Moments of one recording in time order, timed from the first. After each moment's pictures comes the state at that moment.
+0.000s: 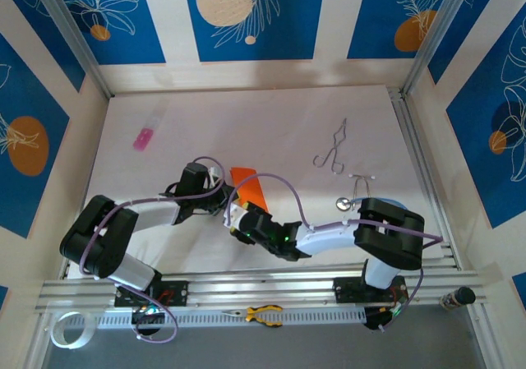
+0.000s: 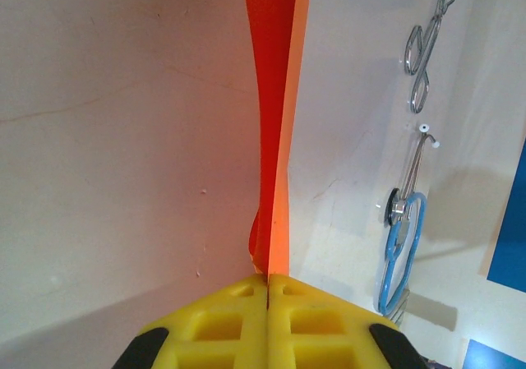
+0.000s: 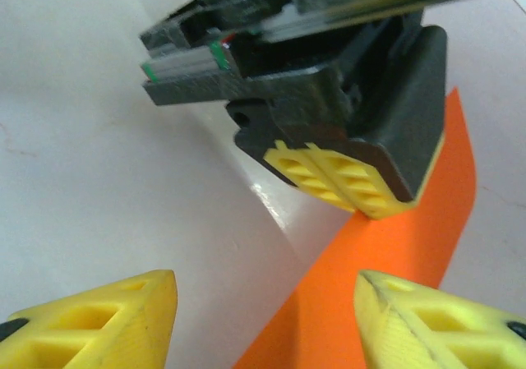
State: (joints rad) left arm -0.48 1.50 0.53 0.25 0.52 -1.08; right arm 1.24 1.65 0.70 0.28 0.47 -0.16
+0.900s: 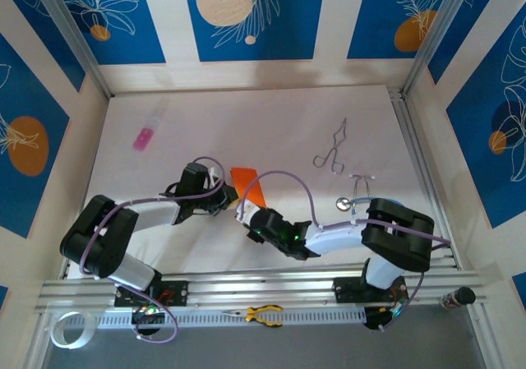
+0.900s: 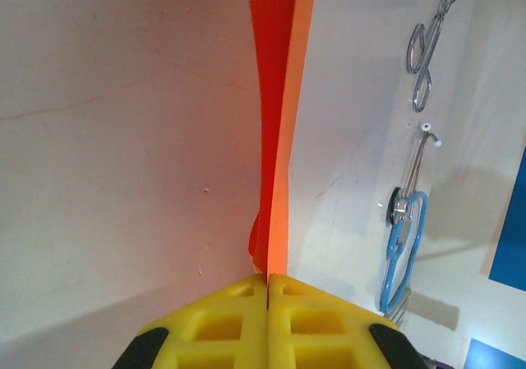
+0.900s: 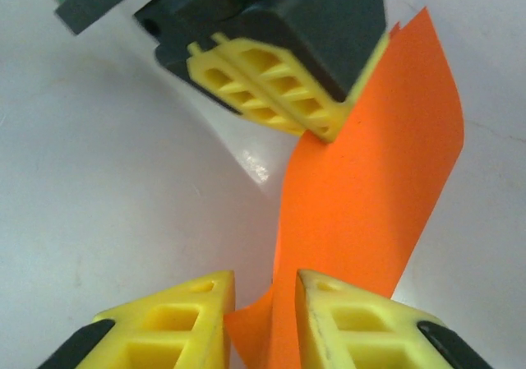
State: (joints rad) left arm -0.48 1.50 0.53 0.25 0.52 -1.07; right arm 1.19 1.59 0.61 0.30 0.43 -0.06
